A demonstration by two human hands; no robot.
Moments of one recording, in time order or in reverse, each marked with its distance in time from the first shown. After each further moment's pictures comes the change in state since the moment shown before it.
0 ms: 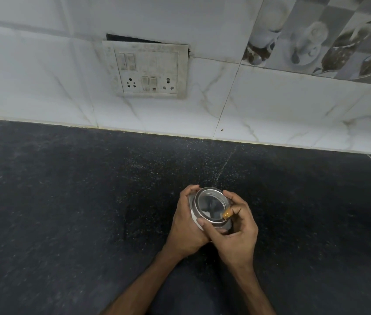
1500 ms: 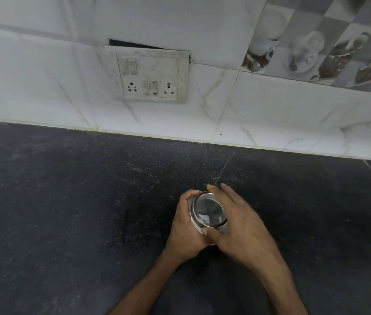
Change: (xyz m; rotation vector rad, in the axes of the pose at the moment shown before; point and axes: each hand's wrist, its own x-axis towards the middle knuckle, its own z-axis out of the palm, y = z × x) left_hand 0.001 -0.003 0.001 -0.011 0.023 0.048; right_hand 0.049 -0.089 -0.022 -0.848 -0.781 0.181
